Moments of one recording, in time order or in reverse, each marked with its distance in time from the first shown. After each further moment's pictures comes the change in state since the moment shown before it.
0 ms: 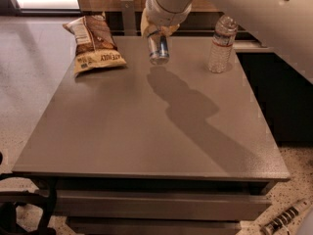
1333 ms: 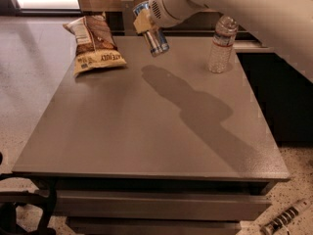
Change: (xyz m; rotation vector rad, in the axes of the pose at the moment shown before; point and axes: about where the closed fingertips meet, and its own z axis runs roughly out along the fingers) arm -0.022 0.017 -0.005 -0.153 -0.242 -0.369
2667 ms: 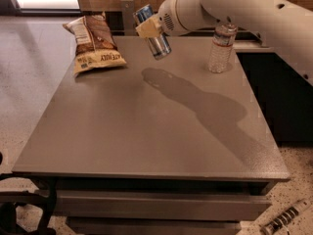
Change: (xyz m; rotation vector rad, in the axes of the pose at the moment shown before) arm 0.009 0.002 -0.007 -0.113 -0.143 -0.151
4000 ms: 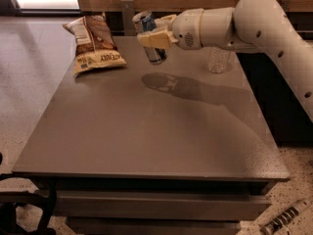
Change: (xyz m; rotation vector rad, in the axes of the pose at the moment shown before) arm 0.009 0.015 -0.007 -0.337 -0.328 -0.157
